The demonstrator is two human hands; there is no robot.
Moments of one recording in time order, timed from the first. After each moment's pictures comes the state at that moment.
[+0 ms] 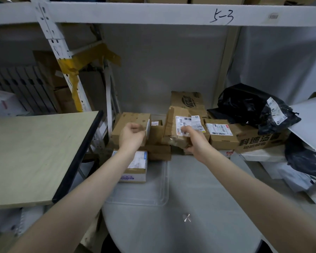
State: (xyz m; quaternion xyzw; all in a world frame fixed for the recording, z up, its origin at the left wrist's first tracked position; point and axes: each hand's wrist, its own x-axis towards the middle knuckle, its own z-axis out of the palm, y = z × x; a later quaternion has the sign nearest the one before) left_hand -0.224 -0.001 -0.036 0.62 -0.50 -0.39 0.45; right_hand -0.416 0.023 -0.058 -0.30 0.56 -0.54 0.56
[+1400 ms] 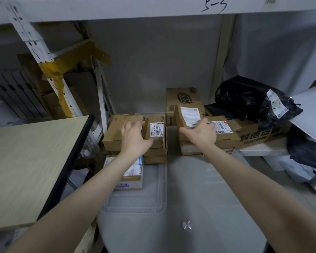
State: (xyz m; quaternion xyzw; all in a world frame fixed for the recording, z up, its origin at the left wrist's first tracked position) left_hand -0.251 -0.022 -0.041 0.63 -0.72 -0.15 0.26; right_hand -0.453 -0.030 -0.081 -0.41 0.85 -0.30 0.12
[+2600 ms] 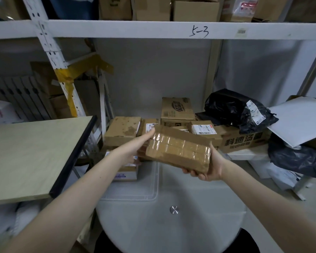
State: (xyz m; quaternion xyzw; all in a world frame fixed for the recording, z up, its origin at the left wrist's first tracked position) left_hand -0.238 0.052 -0.015 0.55 -0.54 -0.60 0.20; right_hand -0.493 0.104 -0.079 -0.23 0.49 -0.30 0.79
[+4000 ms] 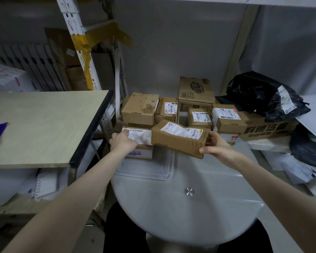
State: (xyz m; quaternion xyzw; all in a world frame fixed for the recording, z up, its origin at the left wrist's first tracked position) left_hand -0.160 0.027 -0.103 0.76 -0.57 -0.25 0.18; right_hand -0.468 0.092 -0.116 -0.48 0.55 -0.40 0.55
